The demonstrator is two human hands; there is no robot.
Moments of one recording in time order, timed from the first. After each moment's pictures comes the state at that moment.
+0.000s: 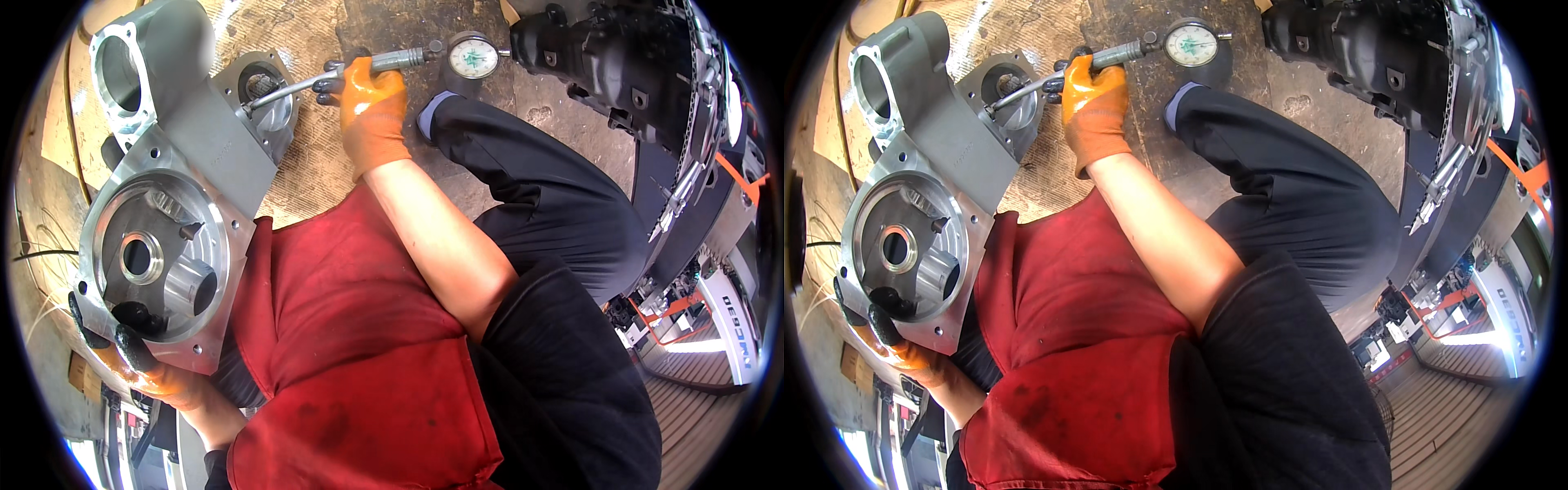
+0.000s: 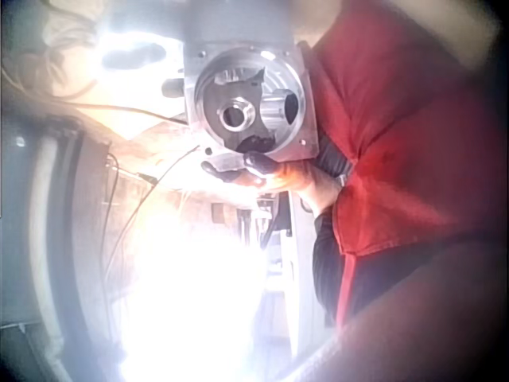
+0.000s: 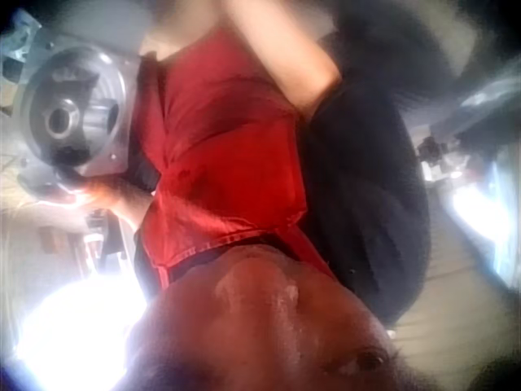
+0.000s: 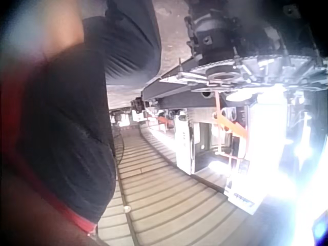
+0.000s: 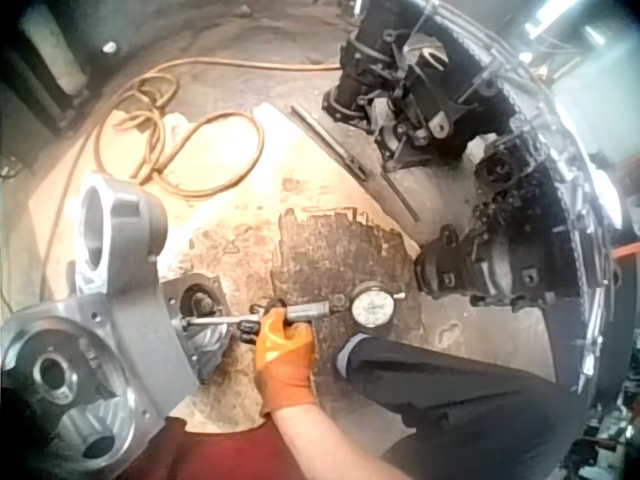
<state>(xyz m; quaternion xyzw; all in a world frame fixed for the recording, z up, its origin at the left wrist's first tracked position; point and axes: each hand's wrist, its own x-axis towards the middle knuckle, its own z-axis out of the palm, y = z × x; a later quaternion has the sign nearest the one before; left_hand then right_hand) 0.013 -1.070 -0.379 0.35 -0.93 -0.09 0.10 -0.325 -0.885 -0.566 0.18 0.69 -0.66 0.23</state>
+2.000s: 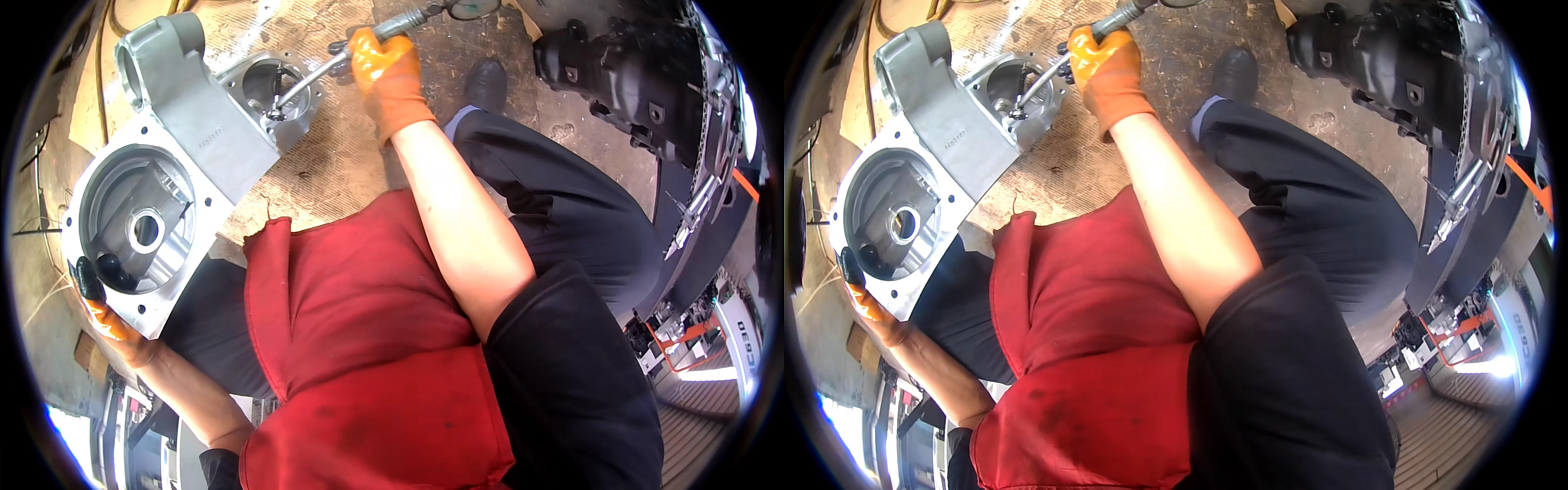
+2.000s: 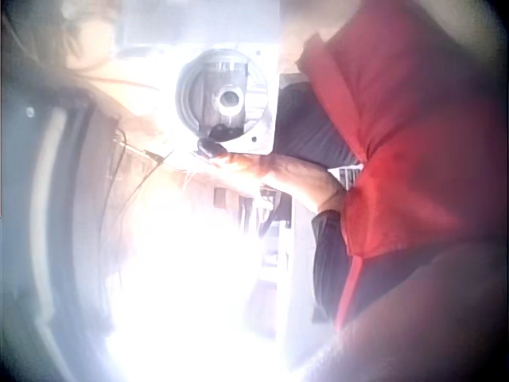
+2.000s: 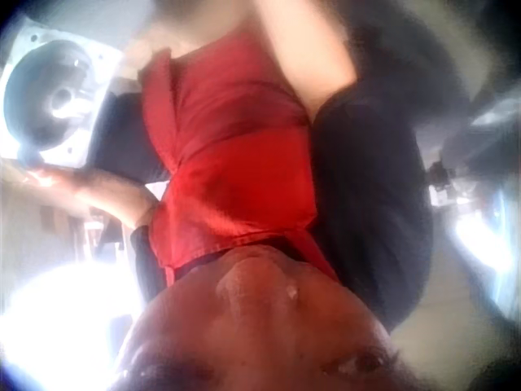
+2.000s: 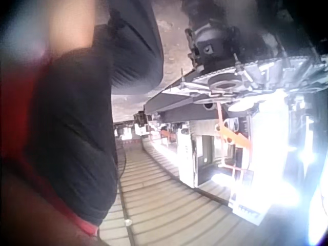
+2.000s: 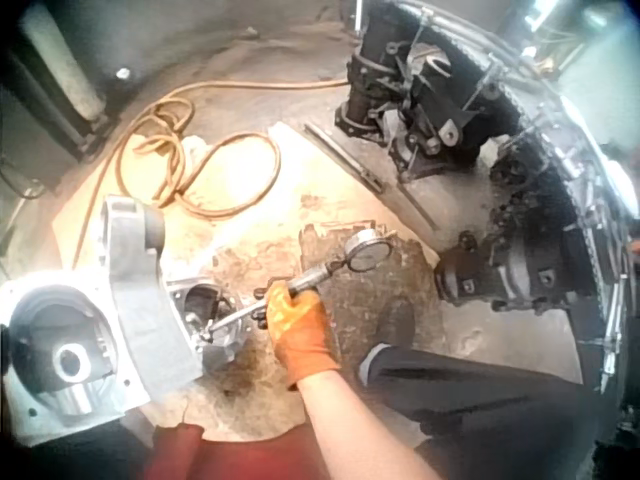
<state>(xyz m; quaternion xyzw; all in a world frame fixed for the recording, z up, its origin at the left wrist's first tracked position) -0.044 -1.108 -0.380 0.54 -0.53 -0.58 0.29 -0.372 -0.894 -0.574 0.00 0.77 -0.59 0.24</state>
